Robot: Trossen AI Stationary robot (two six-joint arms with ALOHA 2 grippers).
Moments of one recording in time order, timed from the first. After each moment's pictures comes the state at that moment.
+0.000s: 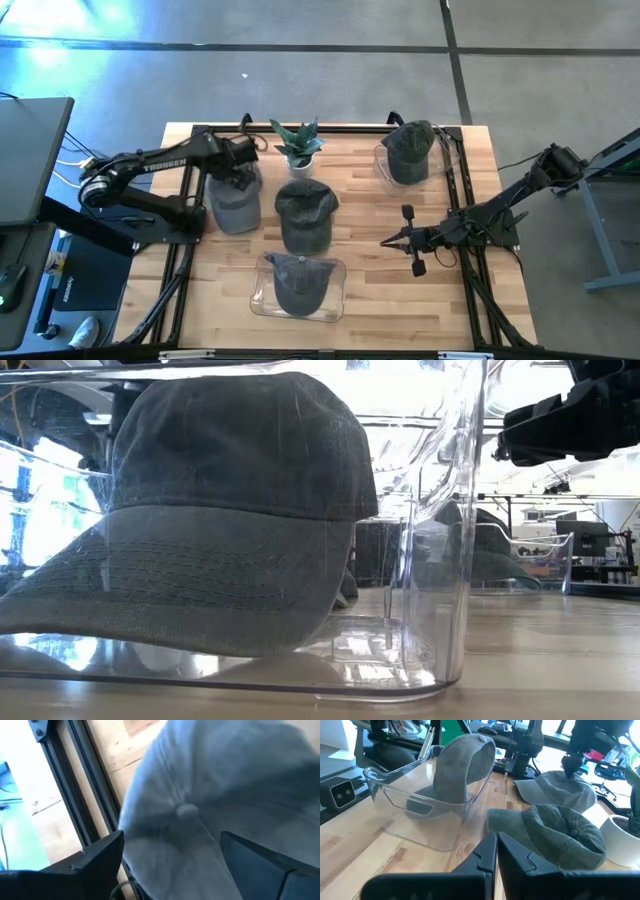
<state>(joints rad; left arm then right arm) 0.53 1.25 0.89 -1.17 -0.39 -0.61 0.50 0.98 0.19 0.59 0.37 -0.11</state>
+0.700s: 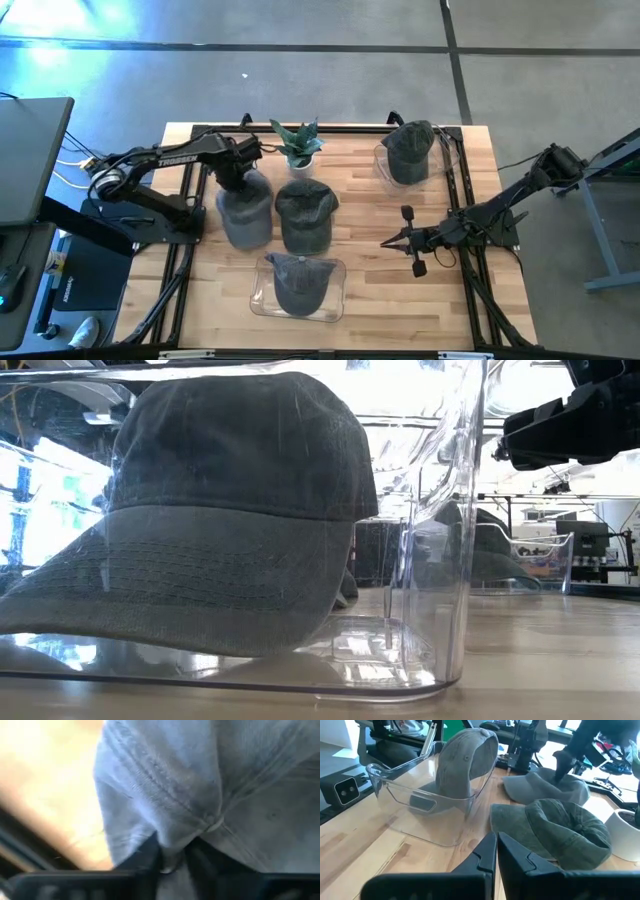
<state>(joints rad) 0.58 1.33 0.84 -1.06 0.03 -0.33 0.50 0.98 0.19 0.57 0.36 -0.09</state>
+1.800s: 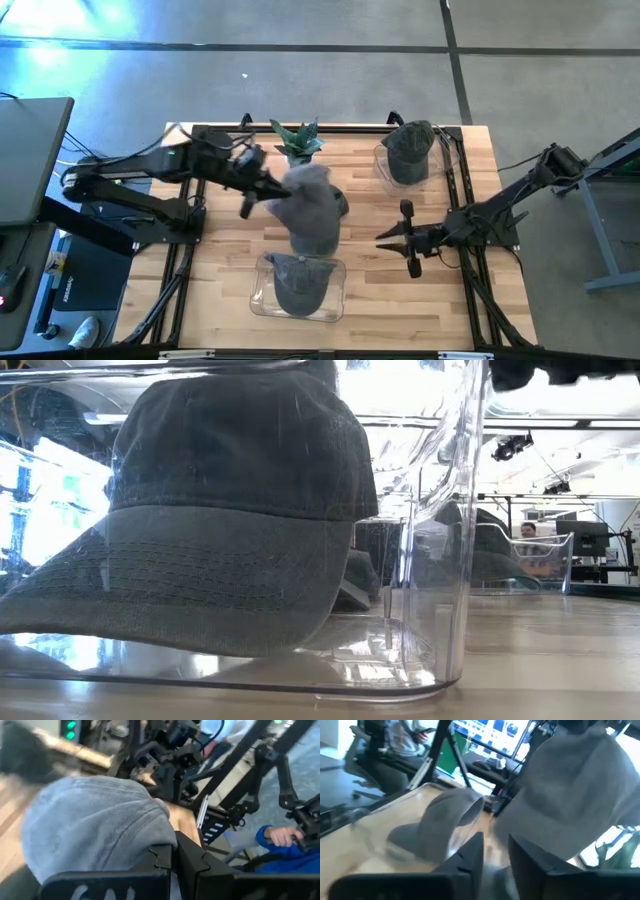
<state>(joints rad) 0.07 1.07 1.14 -0.35 0.25 -0.37 0.50 0.98 0.39 0.53 0.38 -0.37</state>
